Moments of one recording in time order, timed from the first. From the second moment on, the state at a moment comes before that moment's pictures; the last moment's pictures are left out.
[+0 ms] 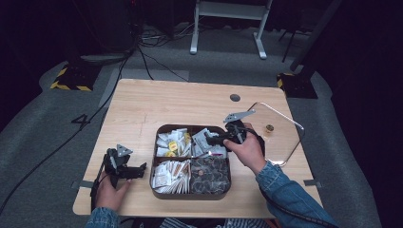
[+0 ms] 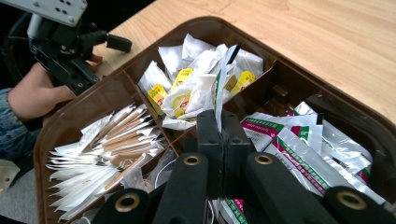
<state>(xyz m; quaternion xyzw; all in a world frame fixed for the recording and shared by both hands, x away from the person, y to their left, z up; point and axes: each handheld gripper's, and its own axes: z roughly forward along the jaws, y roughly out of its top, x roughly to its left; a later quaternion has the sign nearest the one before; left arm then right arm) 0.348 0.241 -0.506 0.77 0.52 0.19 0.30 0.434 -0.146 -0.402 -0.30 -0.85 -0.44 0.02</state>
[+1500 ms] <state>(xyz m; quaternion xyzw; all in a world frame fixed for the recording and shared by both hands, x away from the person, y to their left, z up) 0.349 0.242 -0.506 0.78 0.52 0.19 0.30 0.388 -0.259 -0.378 -0.35 -0.79 -0.51 -0.03</state>
